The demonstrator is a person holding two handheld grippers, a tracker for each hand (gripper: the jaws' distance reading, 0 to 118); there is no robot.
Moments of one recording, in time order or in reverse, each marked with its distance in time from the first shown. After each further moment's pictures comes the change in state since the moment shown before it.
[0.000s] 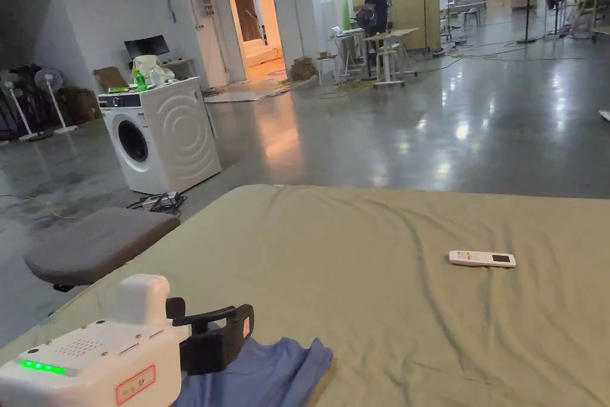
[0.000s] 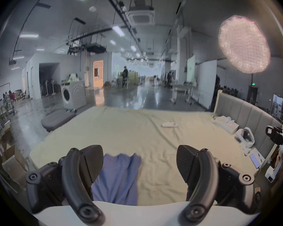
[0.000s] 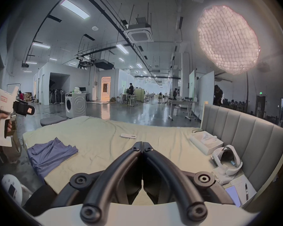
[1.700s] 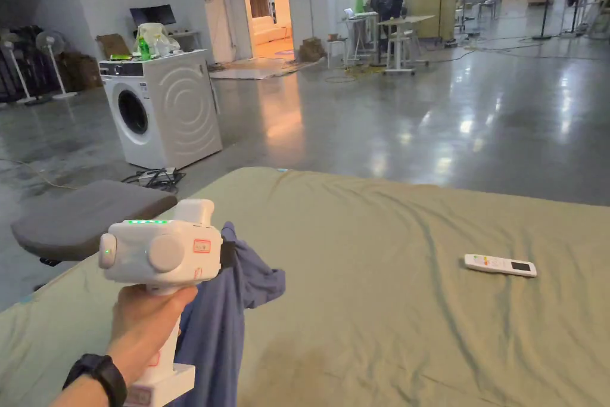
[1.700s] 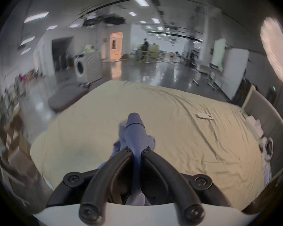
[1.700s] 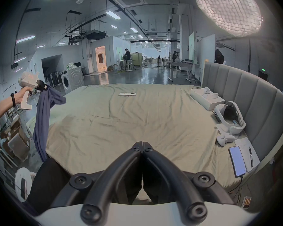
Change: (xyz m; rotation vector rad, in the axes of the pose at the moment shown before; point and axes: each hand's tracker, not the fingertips) left arm -0.070 0.073 -0.196 -0.196 0.109 0.014; right arm 0.018 -0.059 0.025 -0.356 -0.009 -0.088
